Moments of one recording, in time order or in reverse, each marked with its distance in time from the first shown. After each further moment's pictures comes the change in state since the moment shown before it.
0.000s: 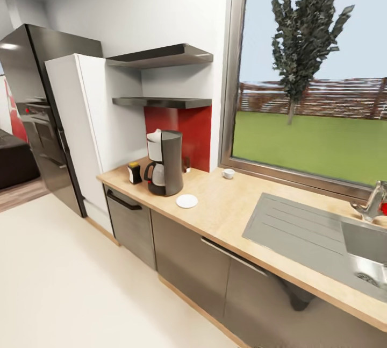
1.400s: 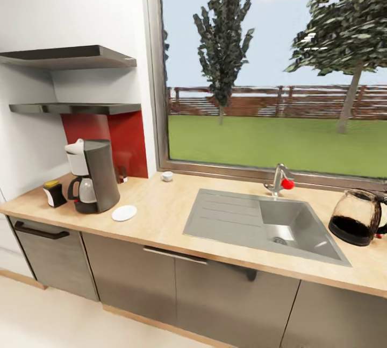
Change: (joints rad) left arm 0.000 0.000 0.000 0.000 0.001 0.000 0.000; right arm 0.002 -0.005 0.000 0.001 0.001 0.001 0.004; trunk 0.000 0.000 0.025
